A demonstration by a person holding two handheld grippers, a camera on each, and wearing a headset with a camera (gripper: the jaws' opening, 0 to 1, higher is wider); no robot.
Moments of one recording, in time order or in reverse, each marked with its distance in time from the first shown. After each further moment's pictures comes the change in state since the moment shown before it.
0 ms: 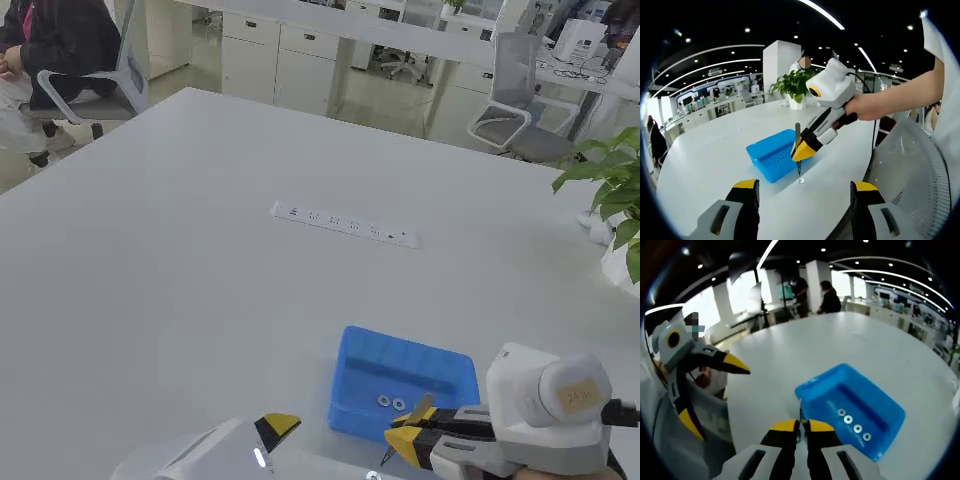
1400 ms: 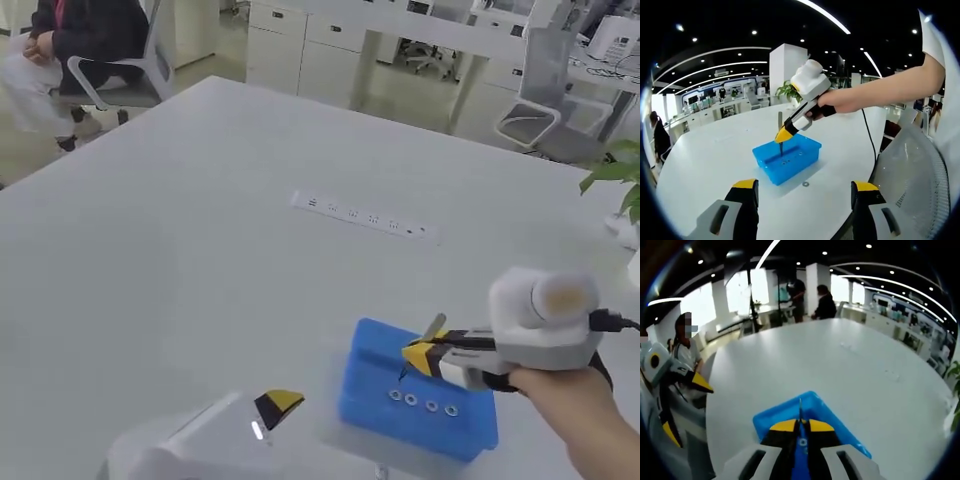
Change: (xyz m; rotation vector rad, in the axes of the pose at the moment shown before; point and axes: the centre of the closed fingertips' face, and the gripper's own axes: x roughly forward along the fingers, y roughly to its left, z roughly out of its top) left arm -0.003 0.009 0.006 -0.029 -0.037 0.045; right arm 0.006 -0.066 0.053 -0.057 -0.027 -0.066
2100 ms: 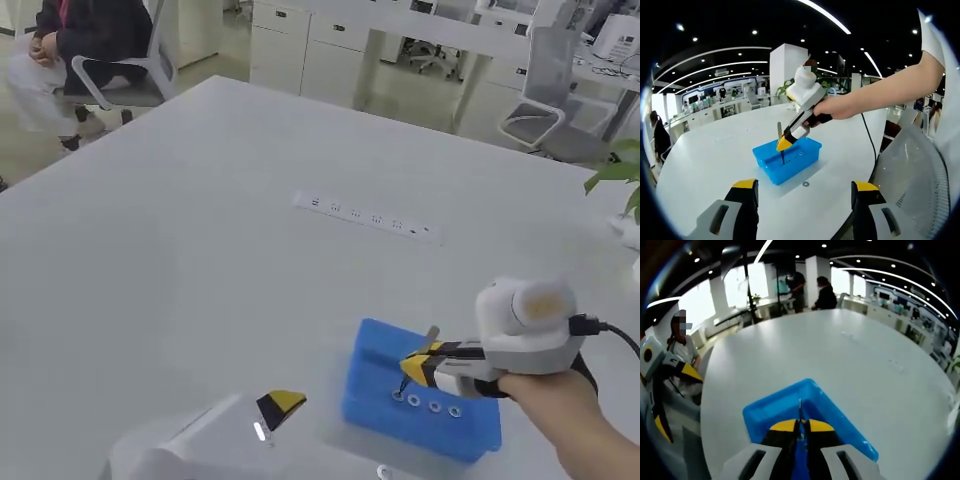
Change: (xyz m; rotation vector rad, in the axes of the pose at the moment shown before) left arm 0.000 0.000 0.000 -0.003 0.000 0.001; right arm 0.022 -0.008 -0.023 0.018 0.072 0.015
